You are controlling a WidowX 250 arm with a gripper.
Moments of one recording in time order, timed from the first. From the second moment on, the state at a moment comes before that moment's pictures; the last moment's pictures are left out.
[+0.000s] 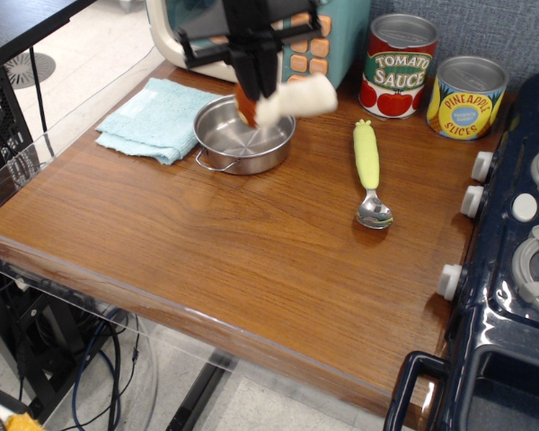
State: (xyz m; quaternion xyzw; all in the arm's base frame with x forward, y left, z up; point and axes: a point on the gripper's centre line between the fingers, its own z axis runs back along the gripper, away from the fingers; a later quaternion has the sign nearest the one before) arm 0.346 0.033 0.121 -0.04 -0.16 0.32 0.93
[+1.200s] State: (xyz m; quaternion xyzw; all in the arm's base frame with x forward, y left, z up) arm 0.277 -0.057 0.048 0.01 -0.09 0.19 0.98
